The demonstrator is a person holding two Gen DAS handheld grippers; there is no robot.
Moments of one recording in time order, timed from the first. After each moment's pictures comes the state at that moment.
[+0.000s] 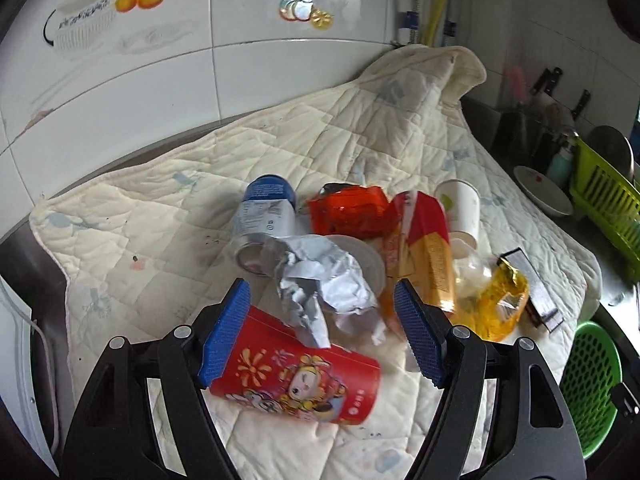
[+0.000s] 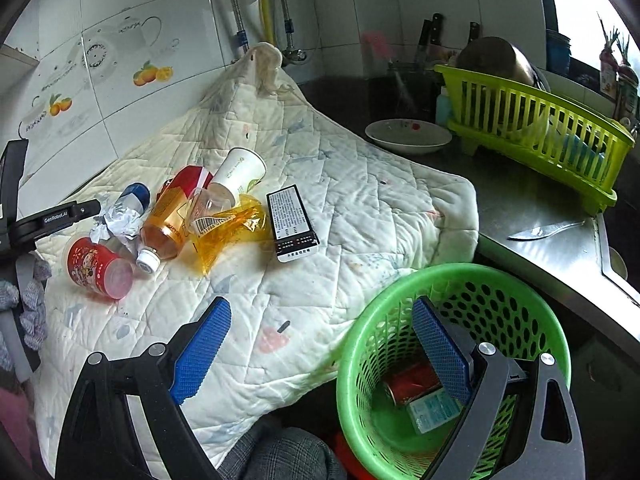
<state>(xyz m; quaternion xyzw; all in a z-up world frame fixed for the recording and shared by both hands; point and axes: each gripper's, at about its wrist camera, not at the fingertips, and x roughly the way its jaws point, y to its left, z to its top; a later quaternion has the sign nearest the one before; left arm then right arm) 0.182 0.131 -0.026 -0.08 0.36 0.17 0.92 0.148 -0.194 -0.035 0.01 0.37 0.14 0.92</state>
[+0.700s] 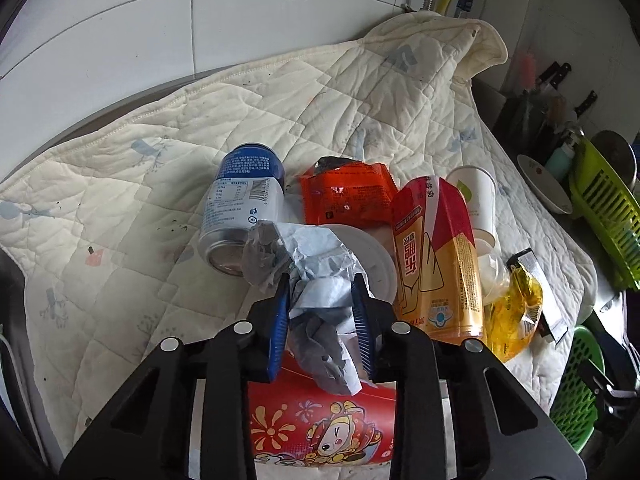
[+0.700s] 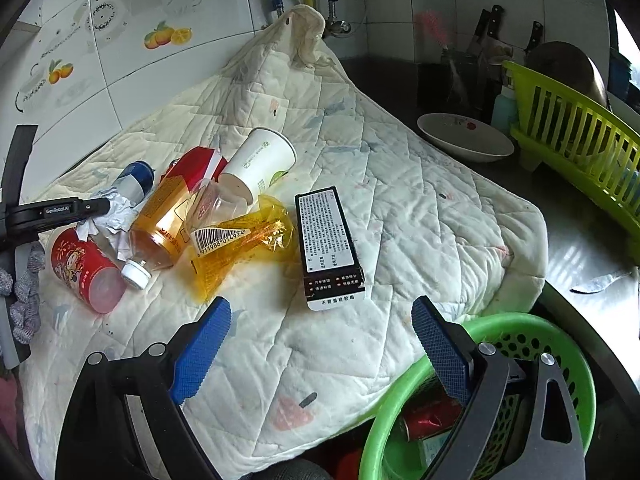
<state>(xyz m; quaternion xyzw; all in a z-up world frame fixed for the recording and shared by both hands) 0.220 0.163 -0.054 -0.12 0.40 0.12 0.90 0.228 -0.145 -0.058 -0.03 0.40 0.20 0.90</state>
